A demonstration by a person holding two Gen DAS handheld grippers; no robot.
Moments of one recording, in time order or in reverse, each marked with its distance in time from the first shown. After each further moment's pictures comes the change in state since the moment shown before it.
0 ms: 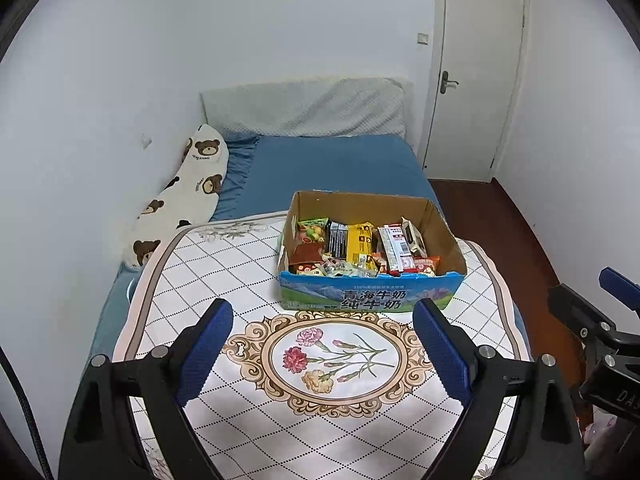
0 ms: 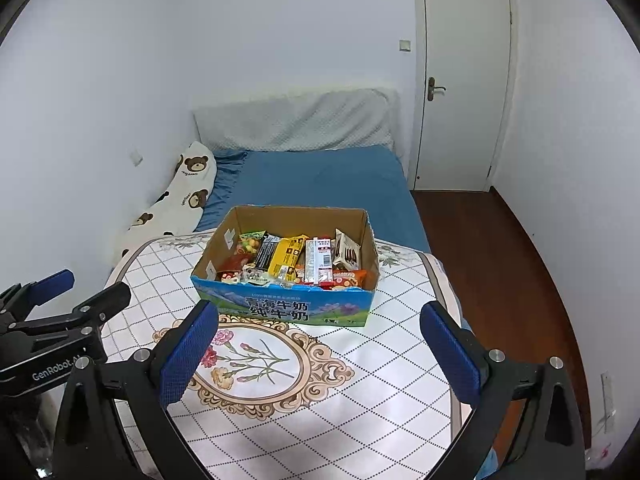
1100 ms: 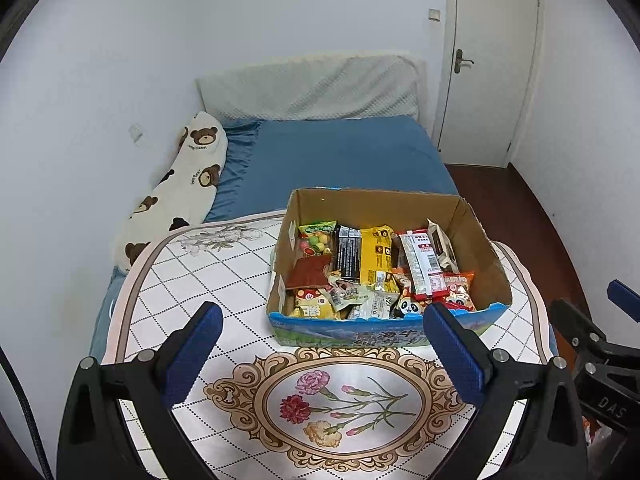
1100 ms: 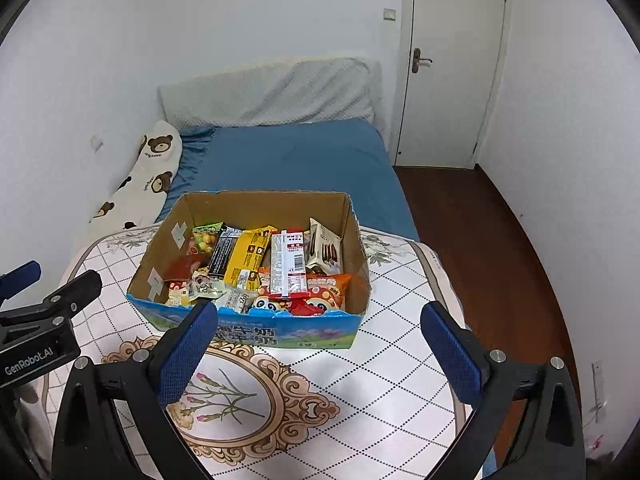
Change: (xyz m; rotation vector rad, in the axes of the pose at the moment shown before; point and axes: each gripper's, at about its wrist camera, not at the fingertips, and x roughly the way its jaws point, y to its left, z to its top) left arm 0.116 -0.006 0.044 0.017 0.069 0.039; right arm 0.141 -0.011 0.027 0.028 0.102 -0.104
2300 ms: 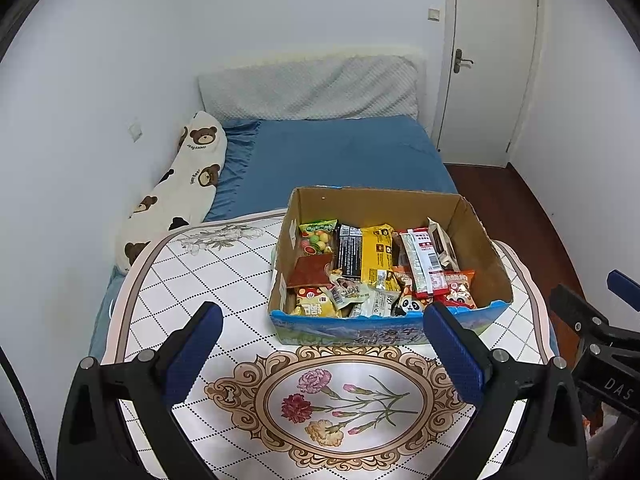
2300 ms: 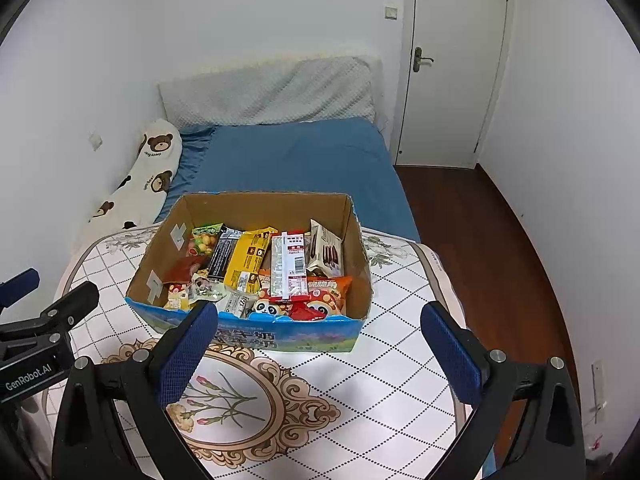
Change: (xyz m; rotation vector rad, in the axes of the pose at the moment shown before) left arm 0.001 0.004 -0.002 0.004 -0.003 0.000; right arm -0.002 -0.001 0.005 0.007 0.002 0.001
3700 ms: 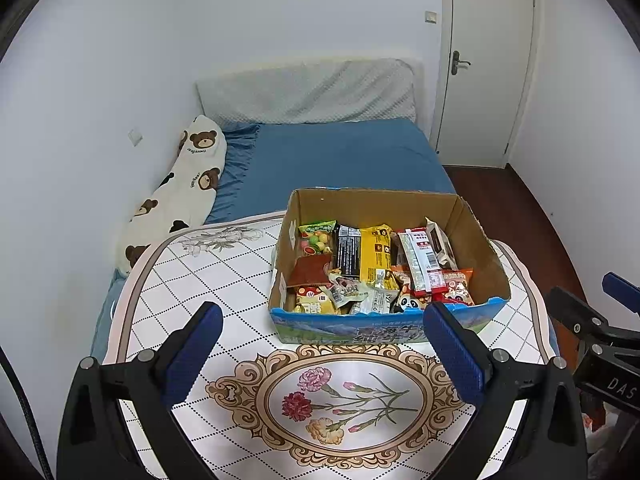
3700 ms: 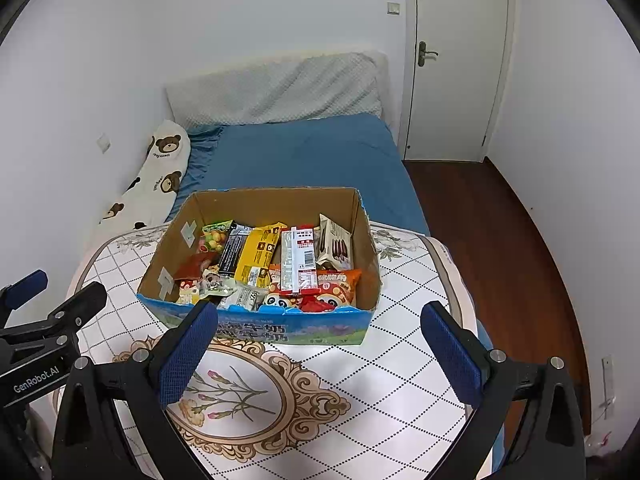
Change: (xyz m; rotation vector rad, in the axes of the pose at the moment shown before) left arm -0.006 -0.002 -0.004 0.010 -0.013 -0.002; right arm -0.003 -0.003 -0.005 0.017 0.013 0.046
